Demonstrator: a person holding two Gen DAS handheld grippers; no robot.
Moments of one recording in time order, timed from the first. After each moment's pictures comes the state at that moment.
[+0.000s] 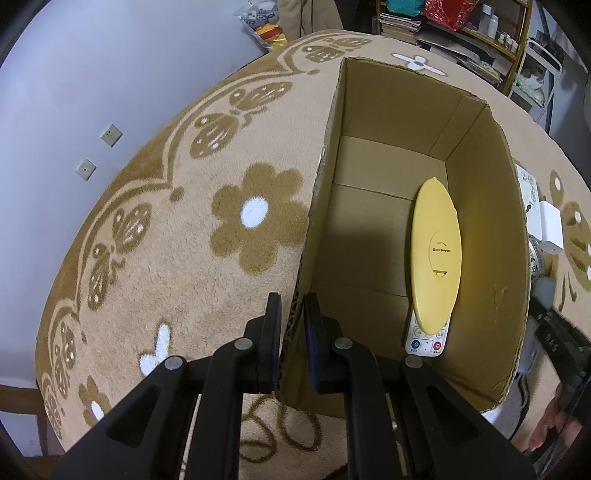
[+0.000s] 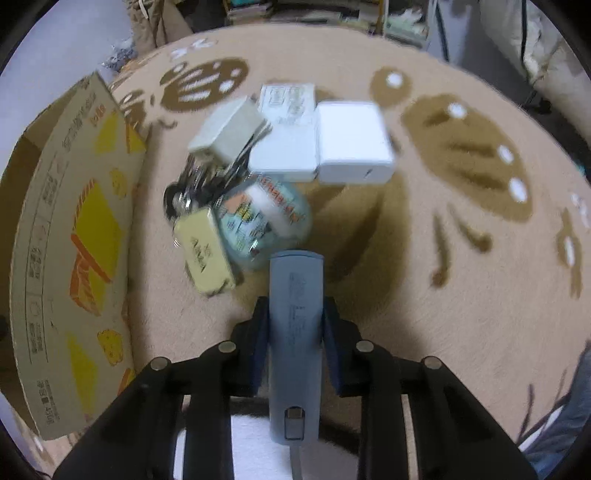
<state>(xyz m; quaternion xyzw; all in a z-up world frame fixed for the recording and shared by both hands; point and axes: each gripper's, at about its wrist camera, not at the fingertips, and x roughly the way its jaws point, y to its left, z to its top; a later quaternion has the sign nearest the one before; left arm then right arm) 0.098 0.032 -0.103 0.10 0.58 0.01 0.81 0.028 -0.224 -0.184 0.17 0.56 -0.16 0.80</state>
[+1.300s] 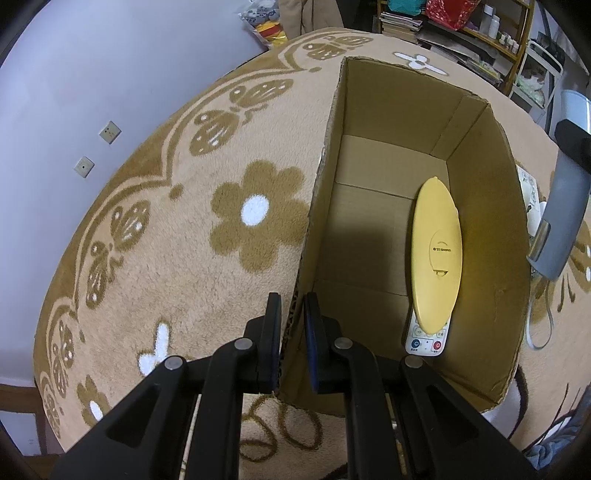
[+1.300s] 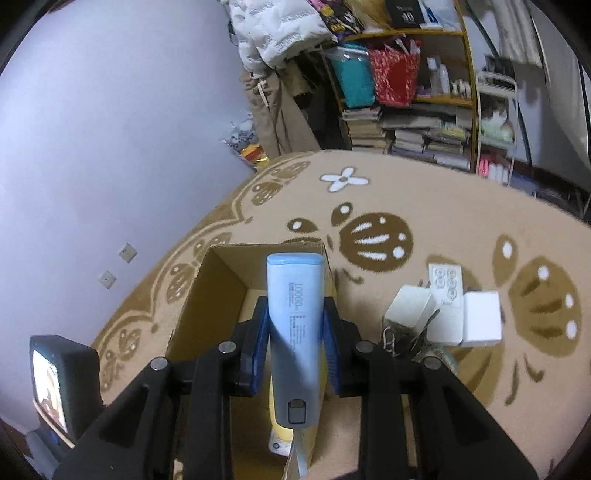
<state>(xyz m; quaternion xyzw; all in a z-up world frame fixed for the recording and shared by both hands) 0.100 0.039 -0.105 0.09 0.58 0.01 0.81 0.080 -0.157 -0.050 0.18 0.37 0.00 0.91</state>
